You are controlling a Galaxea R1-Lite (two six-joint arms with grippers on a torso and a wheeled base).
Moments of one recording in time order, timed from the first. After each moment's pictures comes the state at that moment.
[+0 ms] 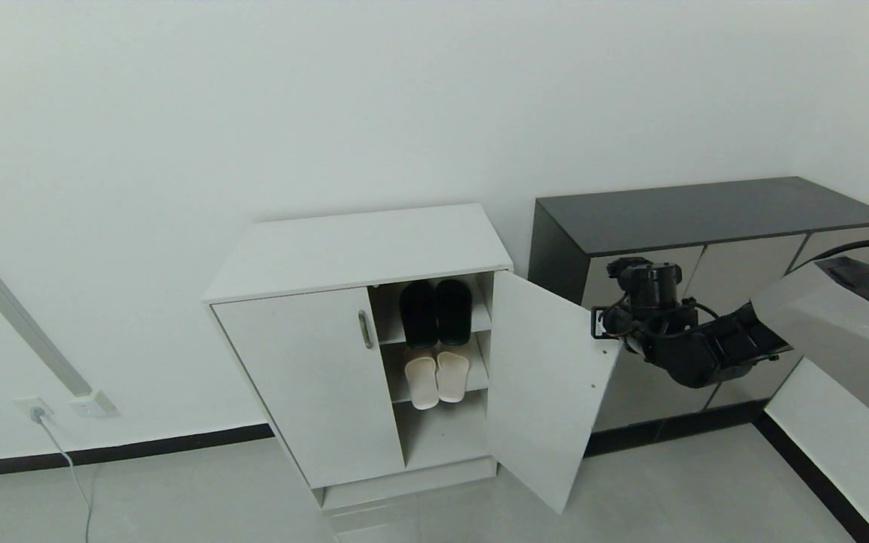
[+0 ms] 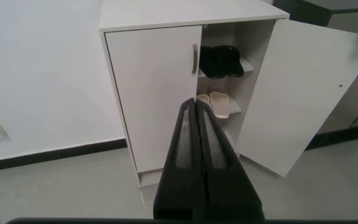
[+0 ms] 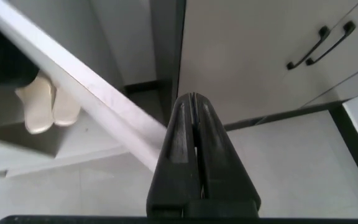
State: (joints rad) left arm 0.00 0.00 0.00 0.00 0.00 0.00; right arm 0.32 2.31 -1.35 -0.61 -0.32 0.11
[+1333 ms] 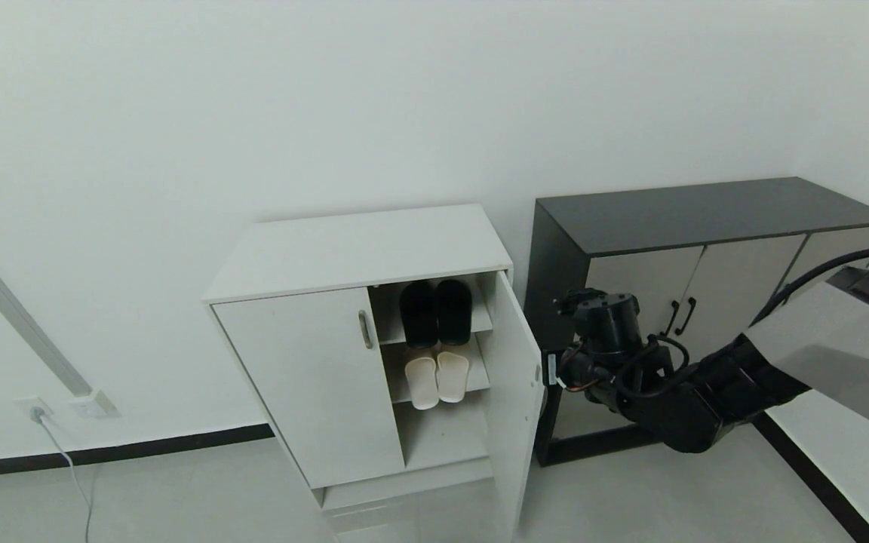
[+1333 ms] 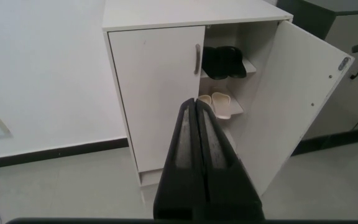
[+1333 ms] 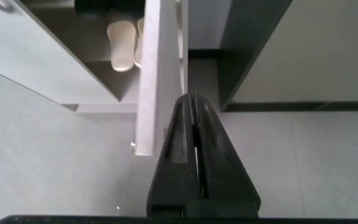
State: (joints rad) left arm 0.00 0.00 0.00 0.00 0.01 -0.01; right arm 0.57 2.17 -1.08 -0.64 -0.30 0.20
